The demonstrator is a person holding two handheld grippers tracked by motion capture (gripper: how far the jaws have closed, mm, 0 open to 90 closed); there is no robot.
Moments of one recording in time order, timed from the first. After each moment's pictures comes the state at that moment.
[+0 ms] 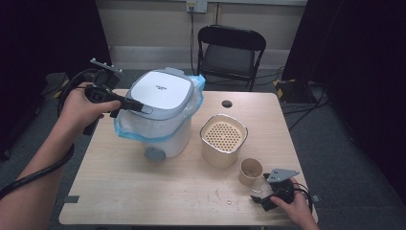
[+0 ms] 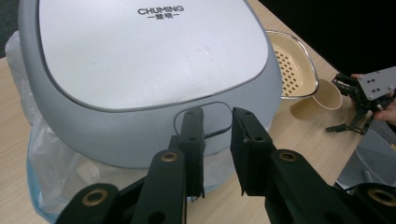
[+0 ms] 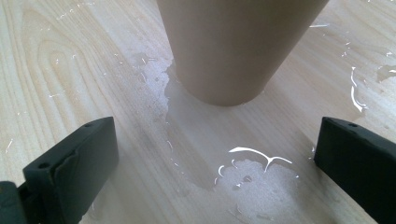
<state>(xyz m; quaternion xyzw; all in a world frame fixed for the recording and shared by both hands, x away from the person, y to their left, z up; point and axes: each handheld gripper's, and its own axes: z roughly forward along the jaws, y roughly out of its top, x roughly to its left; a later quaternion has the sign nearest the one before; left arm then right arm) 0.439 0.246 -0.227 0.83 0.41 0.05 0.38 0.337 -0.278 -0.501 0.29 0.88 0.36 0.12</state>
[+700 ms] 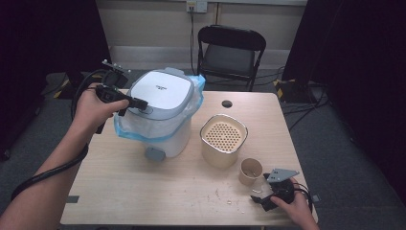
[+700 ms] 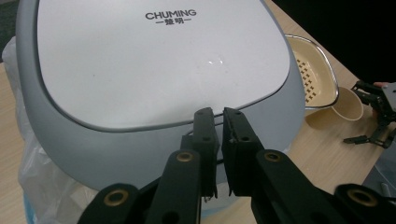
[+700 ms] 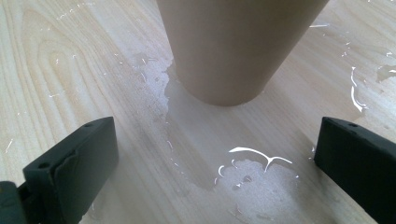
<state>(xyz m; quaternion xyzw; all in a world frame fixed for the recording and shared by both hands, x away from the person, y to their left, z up) 0.449 0.232 -0.236 0.82 0.42 0.07 0.37 0.337 -0.278 -0.501 0.29 0.88 0.36 0.12</state>
